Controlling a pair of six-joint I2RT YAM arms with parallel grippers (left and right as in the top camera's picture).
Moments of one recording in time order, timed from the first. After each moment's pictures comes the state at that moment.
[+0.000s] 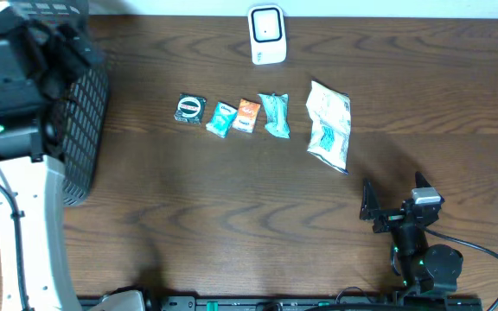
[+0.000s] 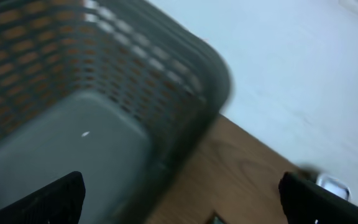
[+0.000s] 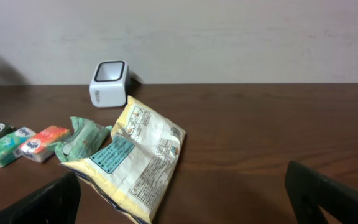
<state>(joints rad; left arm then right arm) 0.21 1.38 1.52 -0.65 -0.09 -0.45 -0.06 0.01 0.01 -0.06 -0.19 0.03</state>
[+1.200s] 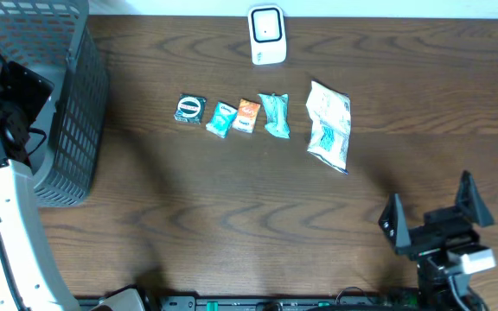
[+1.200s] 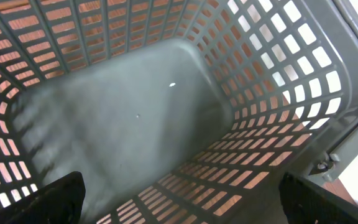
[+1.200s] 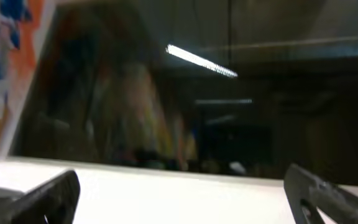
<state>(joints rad) 0.42 1.38 1.52 -0.91 -0.11 -0.62 -0.06 0.10 0.09 0.80 -0.29 0.17</state>
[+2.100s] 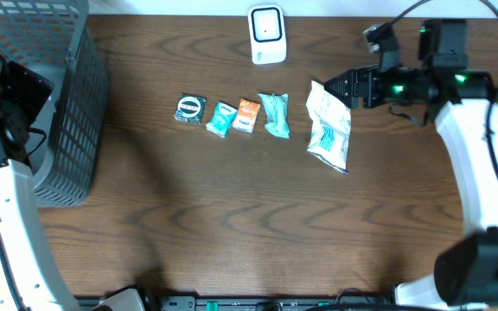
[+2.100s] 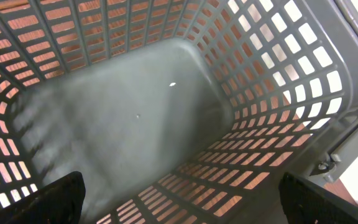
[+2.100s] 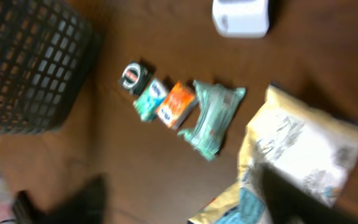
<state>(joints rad) 0.42 1.38 1.52 -0.91 -0.11 -0.62 0.02 1.68 1.53 -0.82 -0.73 -0.07</state>
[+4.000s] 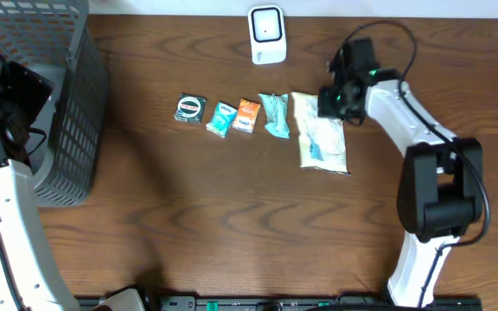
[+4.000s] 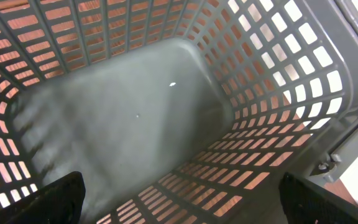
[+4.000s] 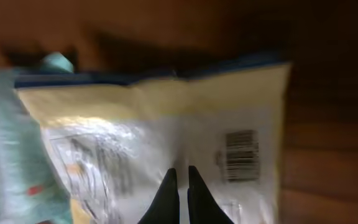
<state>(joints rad) 0.42 1.38 1.52 -0.91 -0.11 -0.62 0.18 2.08 1.52 -0.66 -0.18 0.23</state>
